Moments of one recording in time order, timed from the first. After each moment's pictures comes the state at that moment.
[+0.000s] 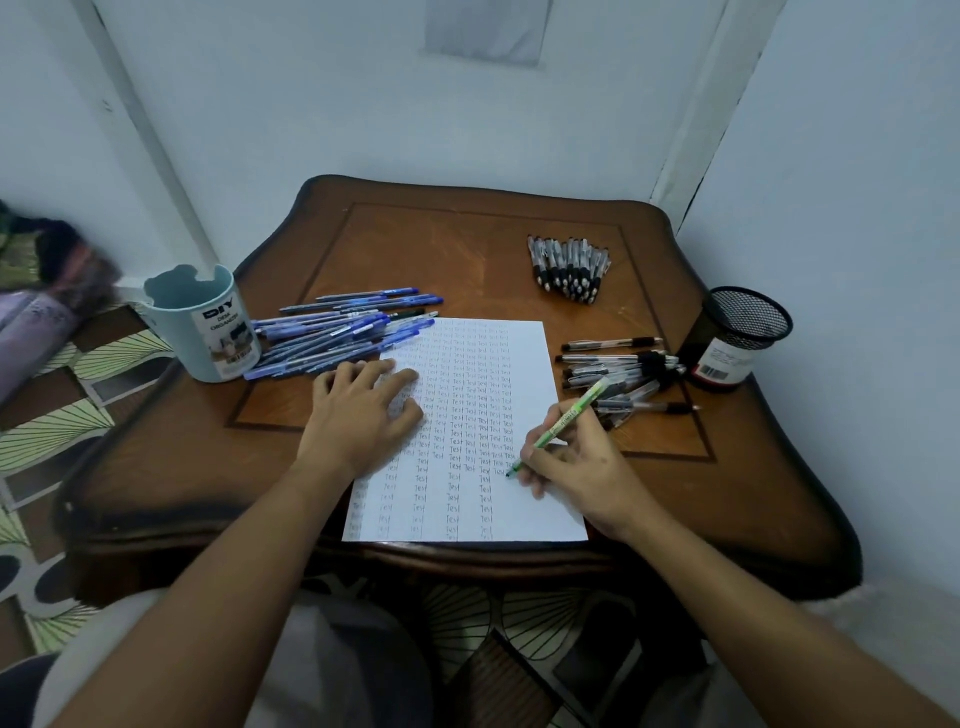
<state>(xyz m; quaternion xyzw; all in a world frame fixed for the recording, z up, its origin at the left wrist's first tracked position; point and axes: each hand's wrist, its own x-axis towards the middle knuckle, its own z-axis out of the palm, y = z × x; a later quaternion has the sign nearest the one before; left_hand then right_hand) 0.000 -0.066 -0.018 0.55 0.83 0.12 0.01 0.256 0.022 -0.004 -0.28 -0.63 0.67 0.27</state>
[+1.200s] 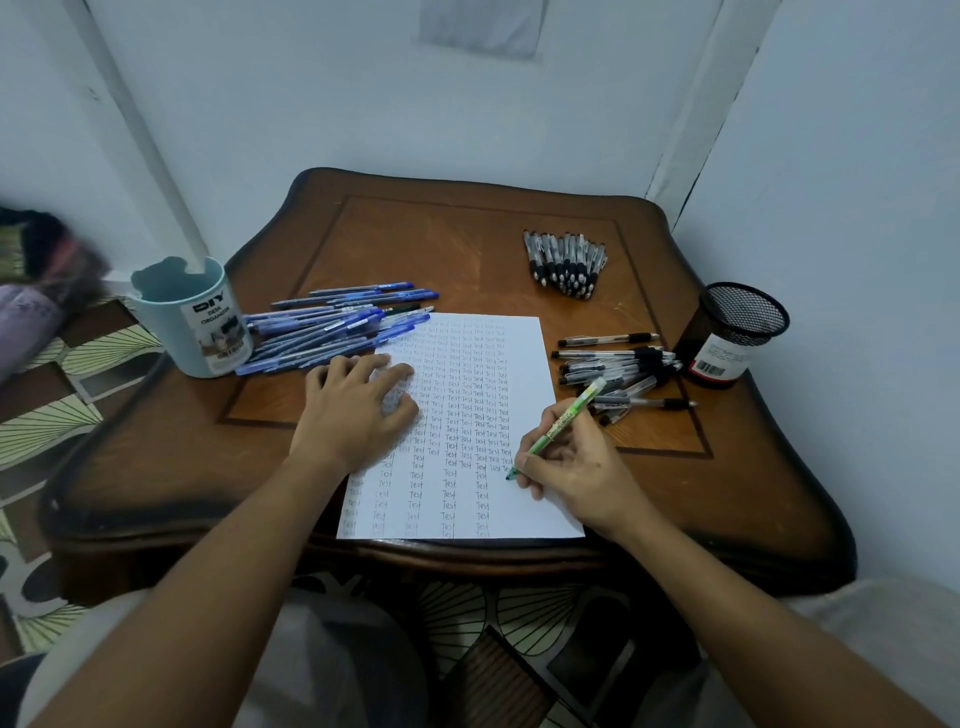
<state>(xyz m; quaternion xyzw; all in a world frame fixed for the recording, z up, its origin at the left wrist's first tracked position) -0.003 -0.063 -0.022 0.55 0.83 0.12 0.00 0.257 0.022 -0.014 -0.28 -0.64 0.66 0.28</state>
